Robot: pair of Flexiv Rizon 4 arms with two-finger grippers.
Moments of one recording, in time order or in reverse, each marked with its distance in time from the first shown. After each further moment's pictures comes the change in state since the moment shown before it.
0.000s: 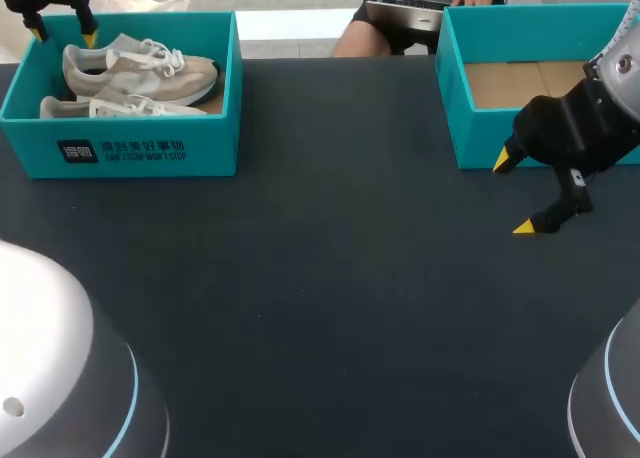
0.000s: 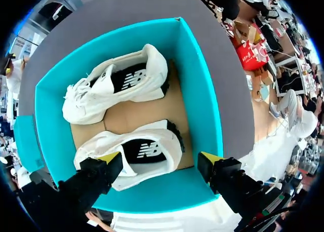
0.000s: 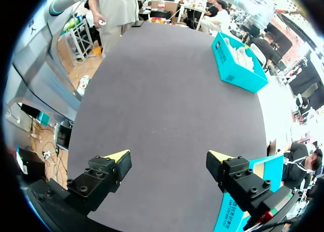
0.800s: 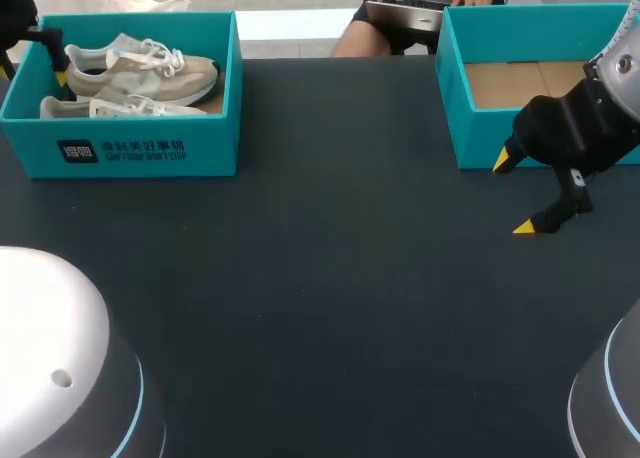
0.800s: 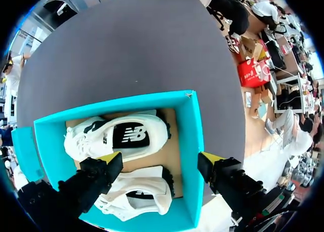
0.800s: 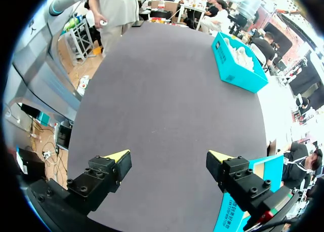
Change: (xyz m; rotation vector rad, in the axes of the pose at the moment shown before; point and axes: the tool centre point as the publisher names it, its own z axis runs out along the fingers) left arm 0.003 -0.114 -0.006 0.019 0.042 -0.061; right arm 0.000 0.000 0.000 0.000 0.000 0.000
